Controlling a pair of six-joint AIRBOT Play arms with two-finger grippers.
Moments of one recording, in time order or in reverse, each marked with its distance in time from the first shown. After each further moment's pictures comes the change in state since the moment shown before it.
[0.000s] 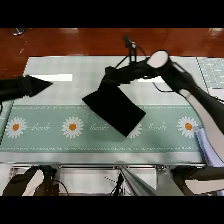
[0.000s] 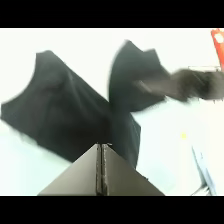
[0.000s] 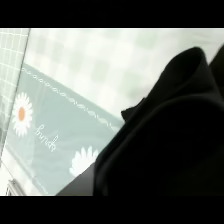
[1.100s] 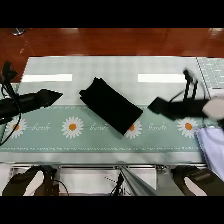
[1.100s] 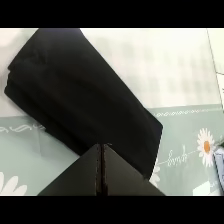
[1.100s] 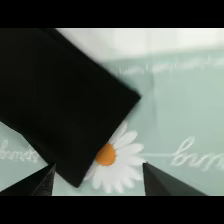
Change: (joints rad) left arm -0.101 0.040 -0.240 -0.002 0.246 0.026; right arm -0.204 0.813 -0.825 -0.468 0.032 0.536
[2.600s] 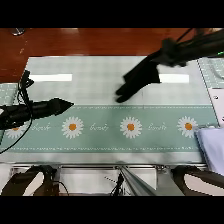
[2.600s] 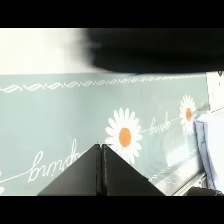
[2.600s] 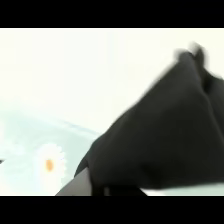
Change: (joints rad) left arm -0.092 -0.020 -0.067 -0.043 -0.031 -0.021; right arm -0.261 -0.518 0.967 0.256 0.450 -0.399
